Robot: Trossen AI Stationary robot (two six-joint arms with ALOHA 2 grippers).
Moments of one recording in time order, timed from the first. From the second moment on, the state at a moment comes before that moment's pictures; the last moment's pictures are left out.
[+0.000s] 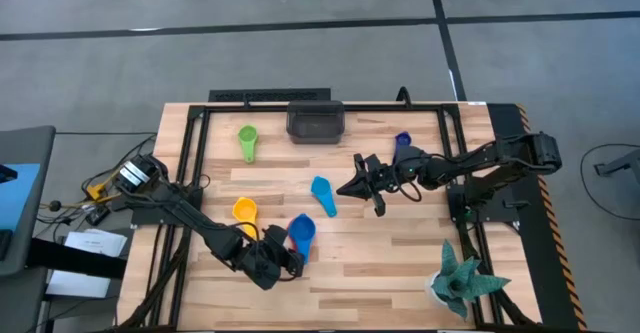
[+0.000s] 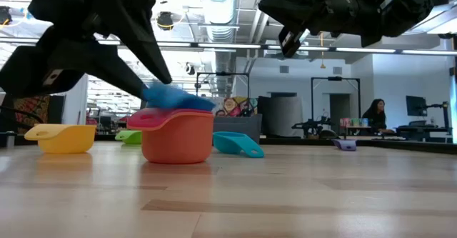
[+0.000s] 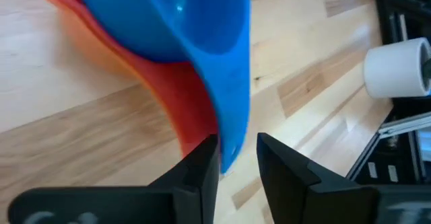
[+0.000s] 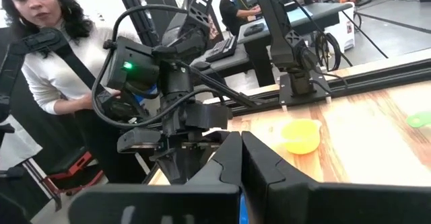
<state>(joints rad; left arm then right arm) -0.62 1.71 0.96 -0.04 -0.55 -1.69 -0.08 1.40 0.55 0.87 -0.37 0.34</state>
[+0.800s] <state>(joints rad) -0.62 1.61 0.97 -0.24 -0.50 -1.62 0.13 1.52 0.58 0.86 -0.15 0.46</state>
